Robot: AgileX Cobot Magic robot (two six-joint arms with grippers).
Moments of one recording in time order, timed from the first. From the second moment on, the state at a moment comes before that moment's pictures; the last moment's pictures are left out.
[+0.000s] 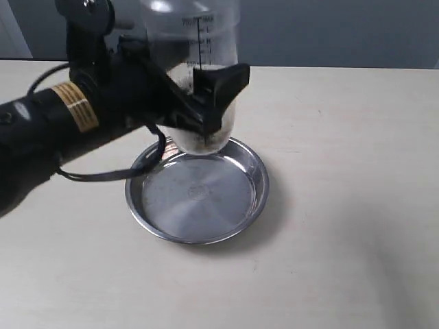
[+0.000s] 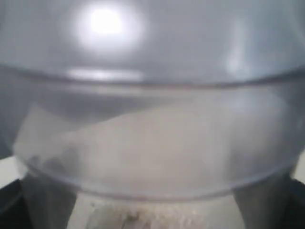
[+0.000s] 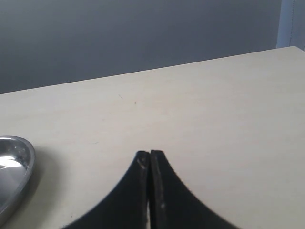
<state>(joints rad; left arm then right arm) -0.61 1.37 -0.64 0.10 -0.54 -0.23 -0.03 0.00 0.00 0.20 0.32 0.00</state>
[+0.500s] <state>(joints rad) -0.61 1.35 -0.61 0.07 -0.55 -0.20 -0.03 0.00 0.00 0.20 0.31 0.00</state>
